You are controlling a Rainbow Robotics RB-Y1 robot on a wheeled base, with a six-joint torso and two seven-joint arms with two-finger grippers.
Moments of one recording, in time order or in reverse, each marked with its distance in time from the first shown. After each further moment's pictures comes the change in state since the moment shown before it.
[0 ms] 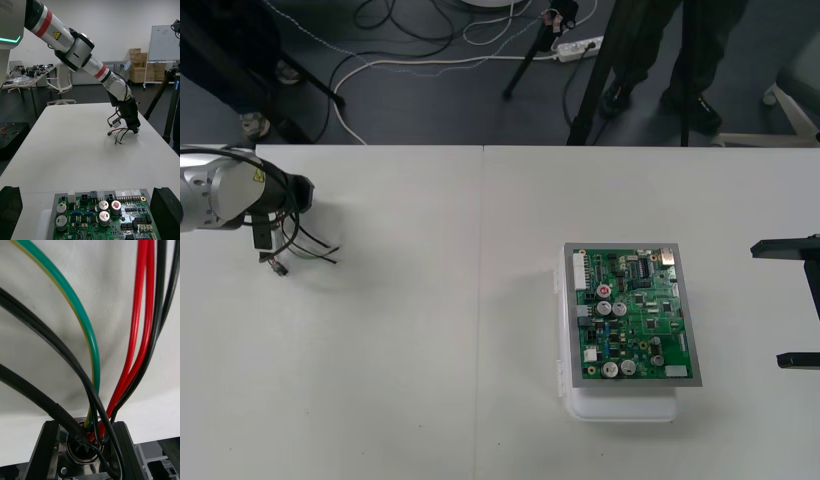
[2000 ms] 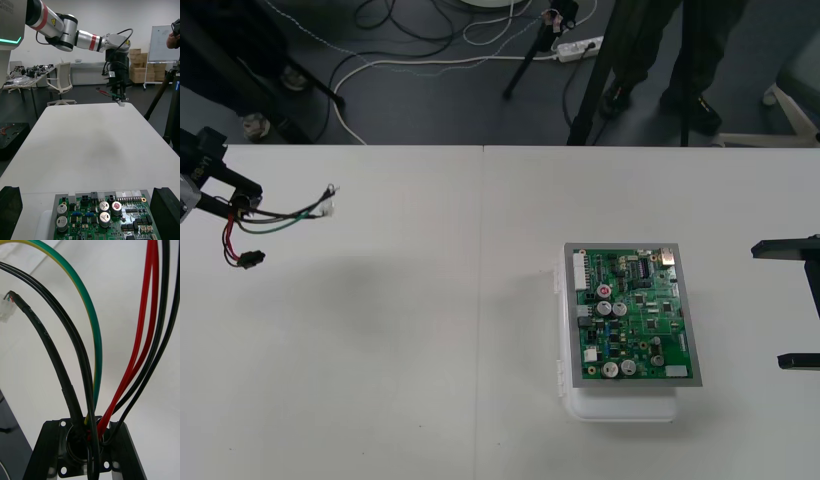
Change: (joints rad) right arm 0.002 -0.002 0.000 -0.003 -0.004 0.000 0.000; left arm 0.208 0.480 0.587 -0.569 0.581 -0.986 0.685
